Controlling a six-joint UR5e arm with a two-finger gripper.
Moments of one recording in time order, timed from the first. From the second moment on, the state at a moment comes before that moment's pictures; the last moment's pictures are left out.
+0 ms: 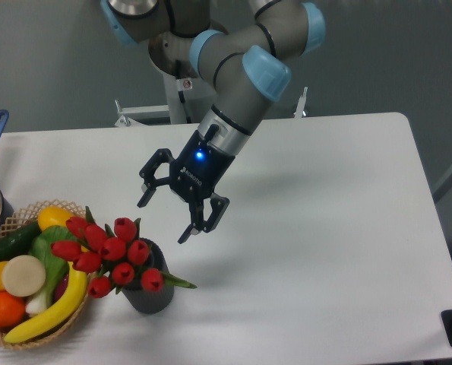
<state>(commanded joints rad) 2.47 -1.79 -1.86 -0.70 0.72 1.00</state>
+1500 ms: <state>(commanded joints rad) 2.38 -1.90 -1.80 -0.66 0.73 1.04</state>
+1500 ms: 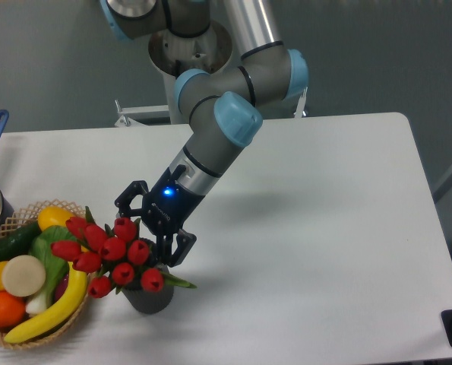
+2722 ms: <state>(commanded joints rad) 2.37 -1.91 -1.76 -0.67 0.72 1.04</state>
